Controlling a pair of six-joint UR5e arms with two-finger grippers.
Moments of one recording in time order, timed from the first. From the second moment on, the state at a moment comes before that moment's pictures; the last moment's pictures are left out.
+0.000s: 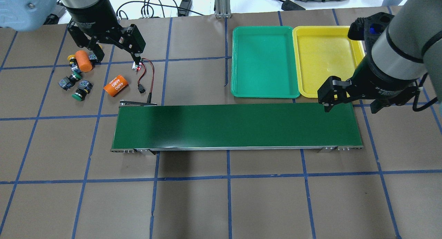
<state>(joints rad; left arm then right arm) -1.58 -1.72 -1.39 -1.66 1.61 0.14 1.54 -1.85 1.78 -1.55 -1.59 0.06</state>
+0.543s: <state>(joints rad) -1.58 -1.73 -1.38 -1.66 1.61 0.14 1.54 -1.80 1.72 -1.55 -1.56 0.06</state>
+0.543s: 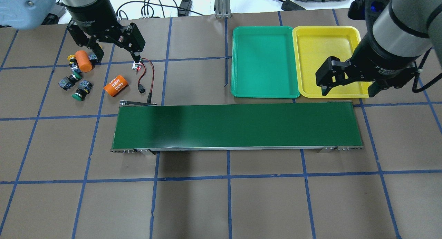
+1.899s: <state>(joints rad) -1.32 -2.21 -1.28 -1.33 1.57 0.90 1.55 -1.81 1.73 -1.54 -1.57 0.06</state>
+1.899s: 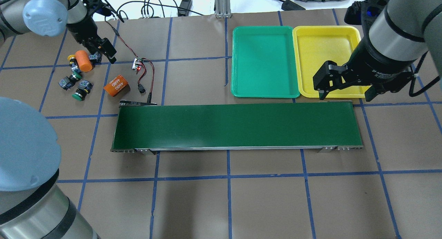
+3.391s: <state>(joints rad) -1.34 -2.13 -1.39 -1.38 1.58 1.00 1.55 -1.83 1.76 -1.54 -1.60 0.06</state>
